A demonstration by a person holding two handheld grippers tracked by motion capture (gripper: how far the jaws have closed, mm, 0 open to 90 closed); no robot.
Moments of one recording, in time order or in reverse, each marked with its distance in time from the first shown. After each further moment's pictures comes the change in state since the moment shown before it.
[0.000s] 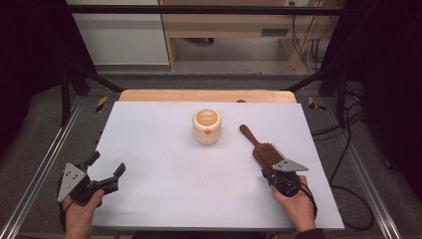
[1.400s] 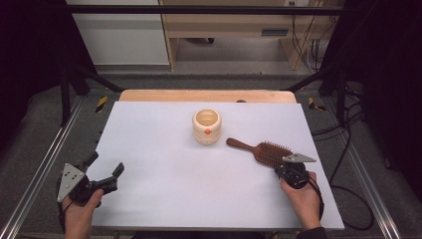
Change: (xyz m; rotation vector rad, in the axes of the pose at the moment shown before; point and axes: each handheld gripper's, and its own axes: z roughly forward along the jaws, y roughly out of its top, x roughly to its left) left arm 0.002 -0.002 -0.001 0.004 0.023 -0.007; right arm -0.036 0.000 0.005 0.087 -0.126 0.122
